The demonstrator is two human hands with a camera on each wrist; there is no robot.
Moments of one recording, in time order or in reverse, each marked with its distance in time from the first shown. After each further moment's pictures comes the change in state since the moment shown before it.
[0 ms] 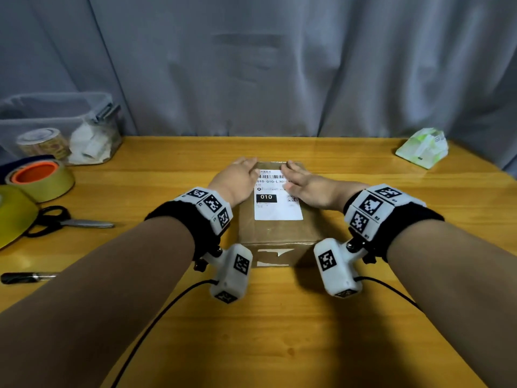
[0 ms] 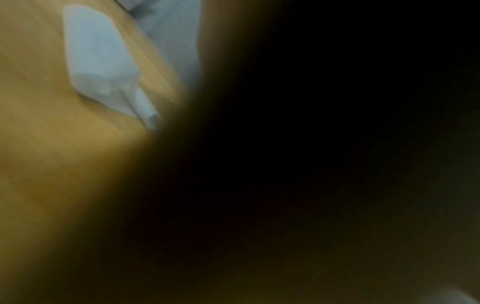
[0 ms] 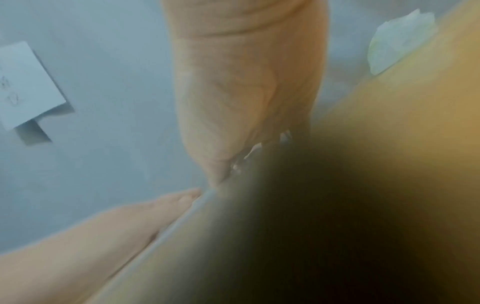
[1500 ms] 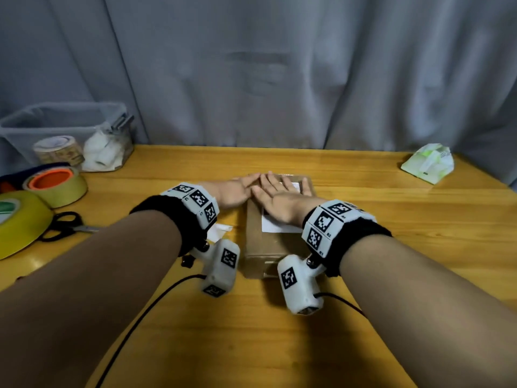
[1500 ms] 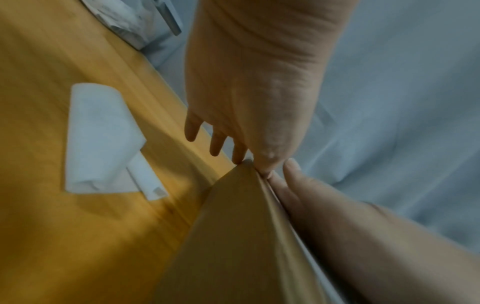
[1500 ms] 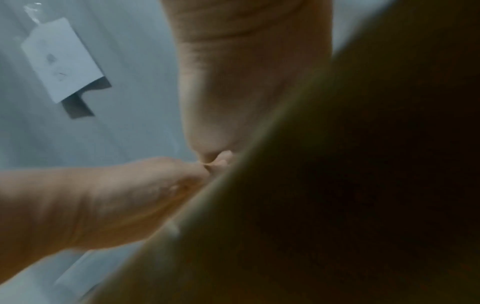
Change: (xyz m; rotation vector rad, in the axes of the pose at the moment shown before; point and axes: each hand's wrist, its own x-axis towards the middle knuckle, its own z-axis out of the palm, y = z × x) left_hand 0.004 -0.016 -0.018 -0.060 -0.267 0.002; right_hand 0.028 -0.050 0.023 -0.178 0.027 0.085
